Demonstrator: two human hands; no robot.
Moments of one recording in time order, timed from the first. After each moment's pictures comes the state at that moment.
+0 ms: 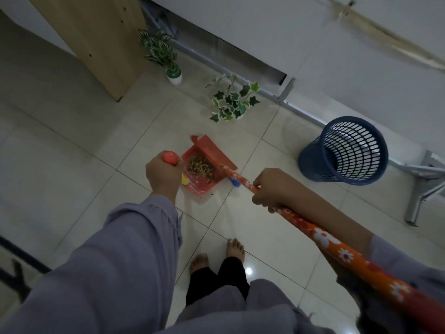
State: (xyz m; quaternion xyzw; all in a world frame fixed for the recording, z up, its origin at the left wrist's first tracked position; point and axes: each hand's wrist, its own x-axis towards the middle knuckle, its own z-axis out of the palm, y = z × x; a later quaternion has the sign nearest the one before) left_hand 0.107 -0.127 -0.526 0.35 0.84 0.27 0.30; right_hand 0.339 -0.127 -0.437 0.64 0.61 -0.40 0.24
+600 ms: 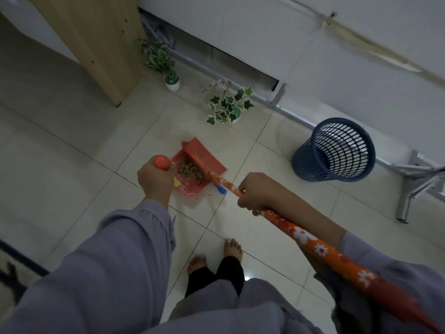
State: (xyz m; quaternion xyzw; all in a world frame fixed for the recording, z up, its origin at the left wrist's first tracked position) left_hand 0.096 -0.165 -0.512 0.34 0.84 0.30 0.29; right_hand 0.318 -0.167 -0.424 0.63 0.61 -0.43 0.23
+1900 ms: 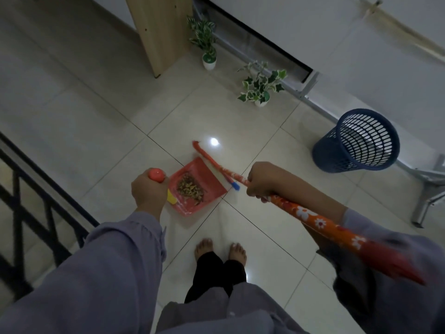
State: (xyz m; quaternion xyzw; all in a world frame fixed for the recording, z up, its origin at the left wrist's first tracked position) left_hand 0.020 -0.381 -0.508 0.28 0.88 0.27 0.27; right_hand 0.262 -0.293 -0.408 0.58 0.66 -0.39 0.28
